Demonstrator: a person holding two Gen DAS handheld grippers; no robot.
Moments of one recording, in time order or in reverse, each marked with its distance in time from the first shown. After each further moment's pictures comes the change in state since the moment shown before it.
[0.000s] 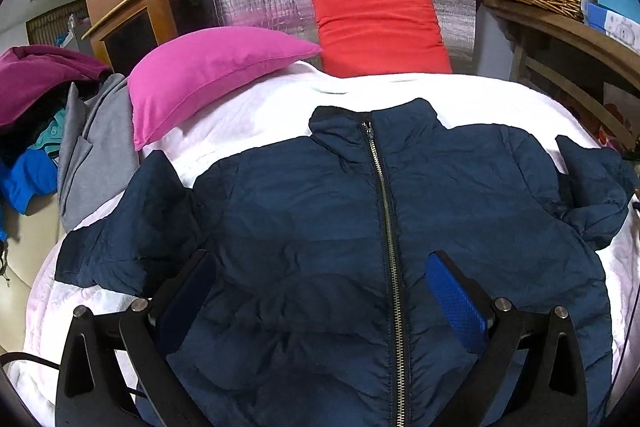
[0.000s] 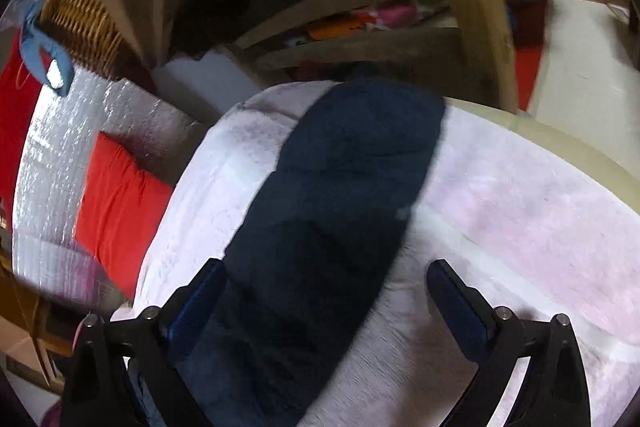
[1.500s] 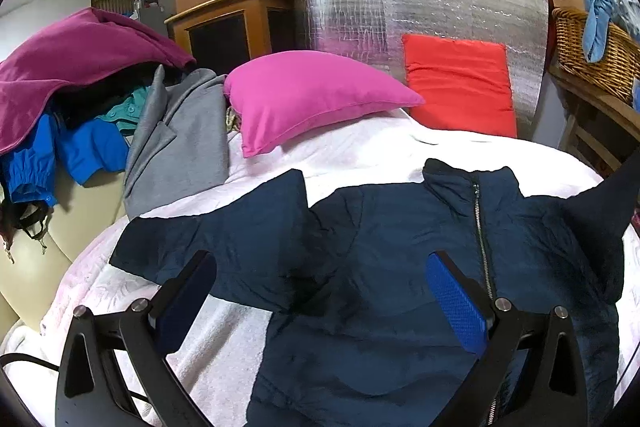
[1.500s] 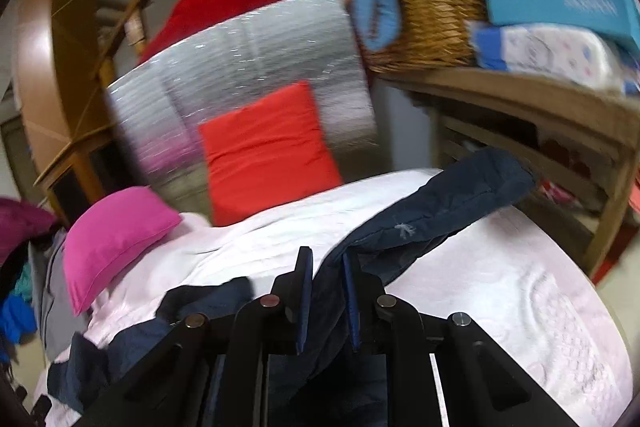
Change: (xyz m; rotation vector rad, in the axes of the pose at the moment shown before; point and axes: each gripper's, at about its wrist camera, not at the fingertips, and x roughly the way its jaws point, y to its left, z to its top) left arm -0.045 0.128 0.000 -0.196 -0.113 0.125; right arm -0.124 0.245 -0.163 -0.724 -0.257 0.209
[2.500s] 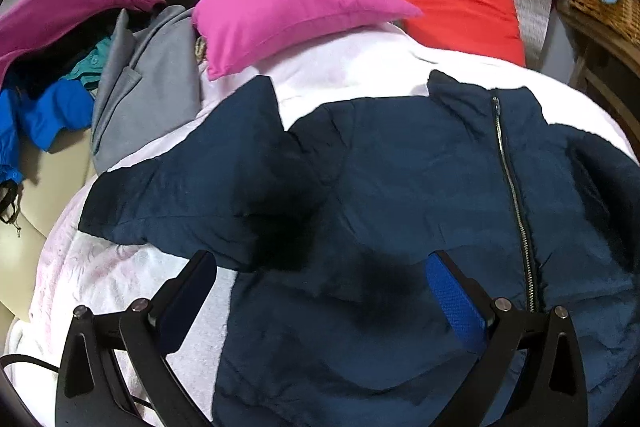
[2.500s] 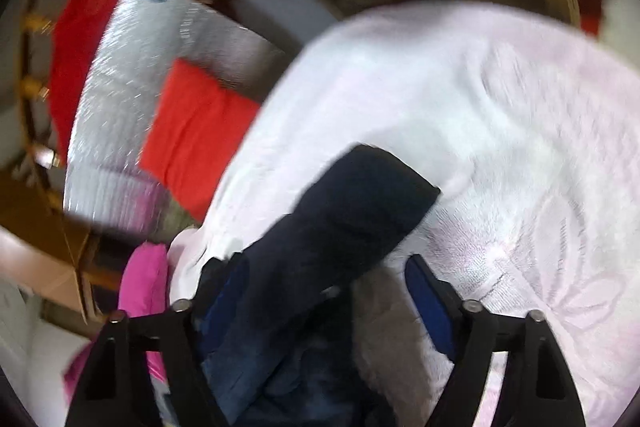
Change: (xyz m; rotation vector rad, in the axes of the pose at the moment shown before) left arm 0.075 -0.027 -0.032 0.066 0.242 -0.007; right arm 0.072 -0.177 -0.089 0.745 0.355 0.074
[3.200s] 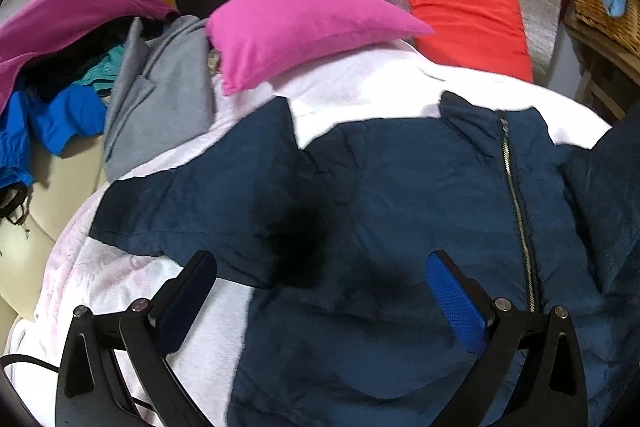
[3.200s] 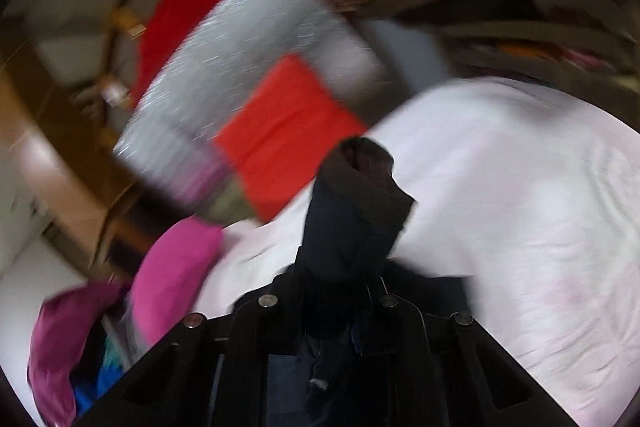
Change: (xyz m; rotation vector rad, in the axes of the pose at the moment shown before) left arm -0.012 0.021 0.008 -0.045 -0.052 0.029; right arm -0.013 0.149 -0.057 -0.390 -0.137 0.182
